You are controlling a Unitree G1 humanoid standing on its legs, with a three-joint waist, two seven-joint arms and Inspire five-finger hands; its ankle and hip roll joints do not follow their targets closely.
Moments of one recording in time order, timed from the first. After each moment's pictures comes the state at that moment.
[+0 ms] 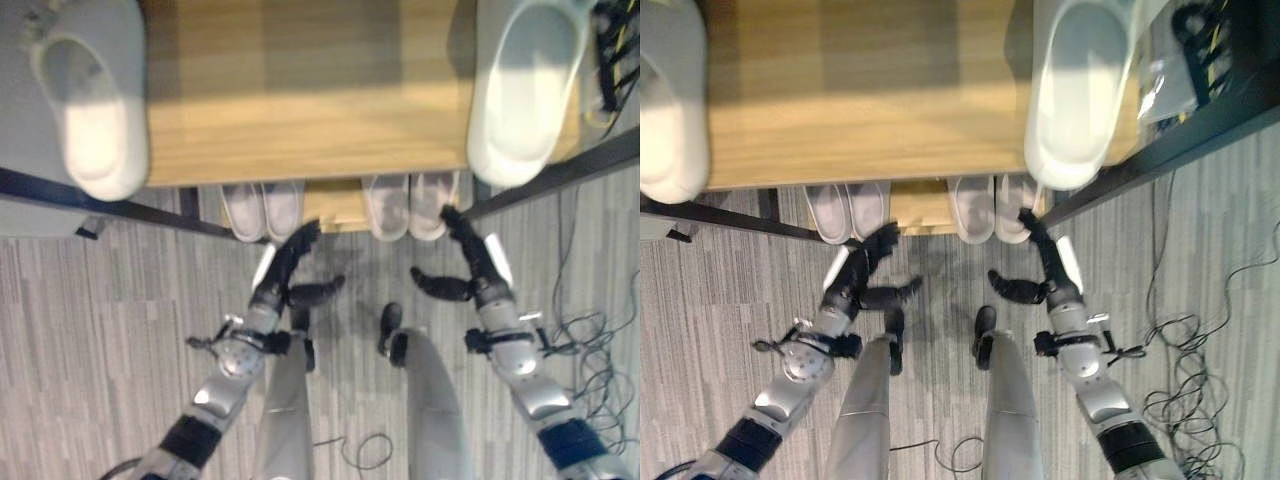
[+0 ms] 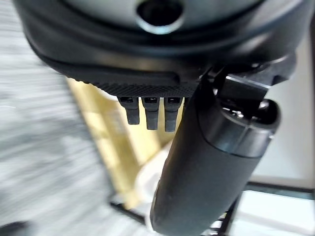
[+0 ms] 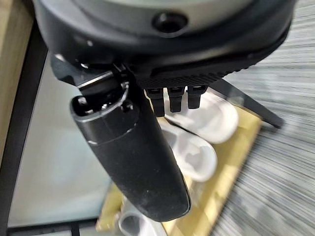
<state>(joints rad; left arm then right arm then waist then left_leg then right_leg) -0.11 0.40 -0.38 0.33 -0.21 -0.22 0.16 -0.13 -0.46 0.28 0.32 0.08 -0.27 -0.20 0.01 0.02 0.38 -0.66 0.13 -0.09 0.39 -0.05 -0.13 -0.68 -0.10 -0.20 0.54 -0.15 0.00</state>
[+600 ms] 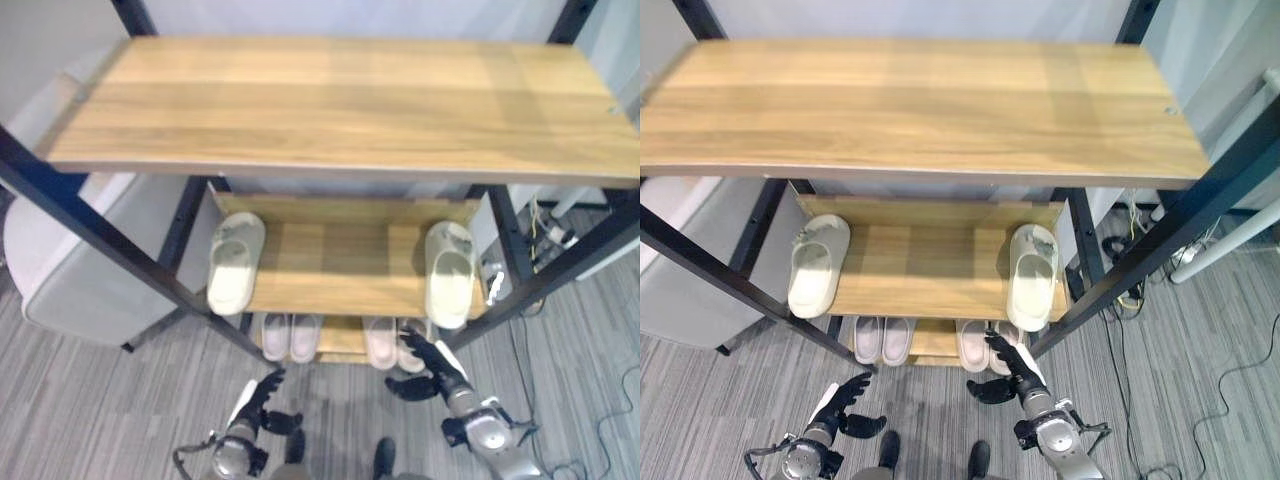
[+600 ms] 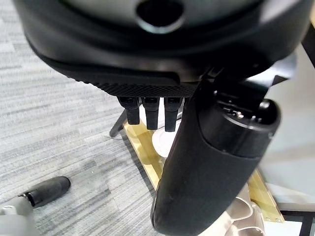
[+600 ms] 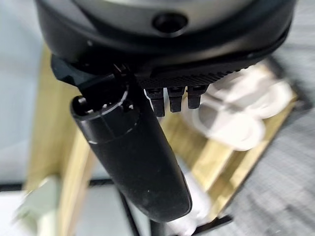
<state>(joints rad) 0.08 0.31 -0.34 0.80 0.07 -0.19 0.16 0.03 -0.39 0.43 0.42 0.08 -0.25 -0.02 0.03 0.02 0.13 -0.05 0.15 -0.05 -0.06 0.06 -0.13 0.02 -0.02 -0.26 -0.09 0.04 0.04</state>
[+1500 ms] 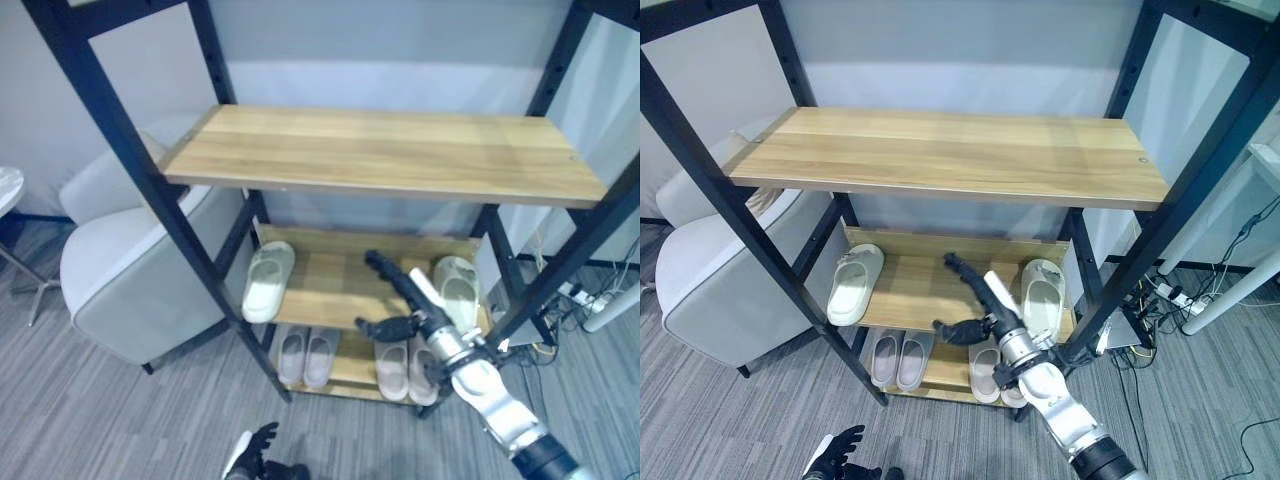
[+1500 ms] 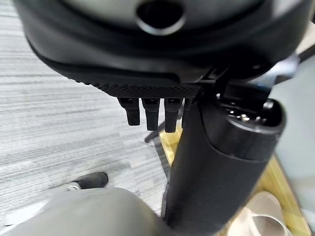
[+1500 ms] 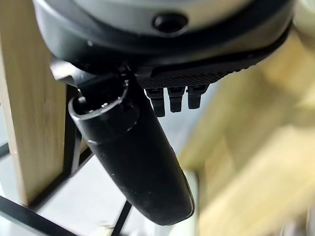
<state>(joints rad) 0.17 0.25 -0.30 0.92 0.09 -0.18 0.19 -0.22 -0.55 0.41 0.11 -0.13 -0.22 -0.18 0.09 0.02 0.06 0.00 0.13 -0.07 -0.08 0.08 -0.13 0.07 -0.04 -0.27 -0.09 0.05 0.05</state>
